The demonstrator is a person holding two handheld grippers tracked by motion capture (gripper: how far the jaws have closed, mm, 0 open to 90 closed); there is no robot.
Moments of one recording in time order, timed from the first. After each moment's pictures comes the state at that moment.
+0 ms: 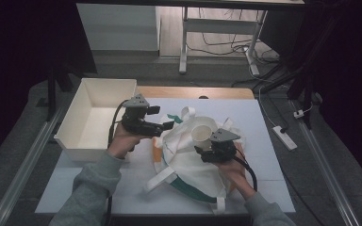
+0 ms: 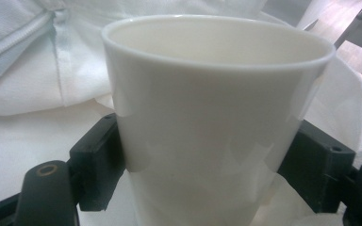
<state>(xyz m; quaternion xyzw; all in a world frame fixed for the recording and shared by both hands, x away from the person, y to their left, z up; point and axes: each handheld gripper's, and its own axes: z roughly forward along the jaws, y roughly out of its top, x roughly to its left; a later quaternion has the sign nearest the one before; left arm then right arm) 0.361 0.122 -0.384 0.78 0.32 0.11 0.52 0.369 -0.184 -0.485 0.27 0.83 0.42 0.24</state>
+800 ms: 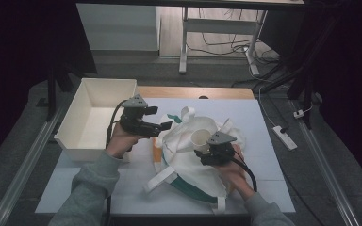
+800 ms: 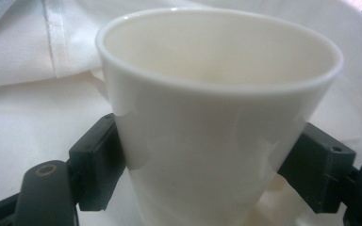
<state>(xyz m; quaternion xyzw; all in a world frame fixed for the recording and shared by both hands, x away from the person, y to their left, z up) 0.362 0.127 -0.386 0.79 0.32 0.11 0.51 0.370 -0.185 -0.499 0.26 0.85 0.39 0.24</state>
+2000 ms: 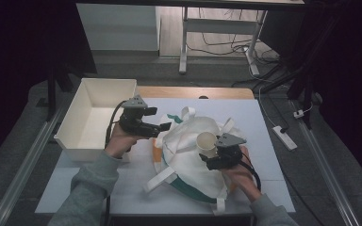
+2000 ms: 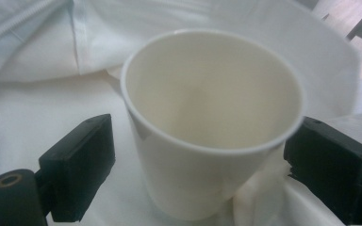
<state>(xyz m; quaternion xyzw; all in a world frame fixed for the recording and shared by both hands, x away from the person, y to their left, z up) 0.363 0.127 -0.389 0.79 0.32 0.11 0.50 0.354 -0.203 -0.481 0.25 0.85 0.41 0.24</state>
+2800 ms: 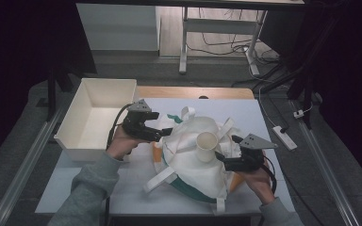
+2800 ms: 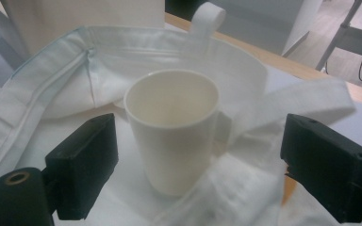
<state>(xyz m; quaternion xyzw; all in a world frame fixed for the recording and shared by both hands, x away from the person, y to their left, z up) 0.365 0.121 -0.403 0.82 0.31 0.10 0.47 0.325 -0.252 -0.447 0.29 0.80 0.47 0.23</state>
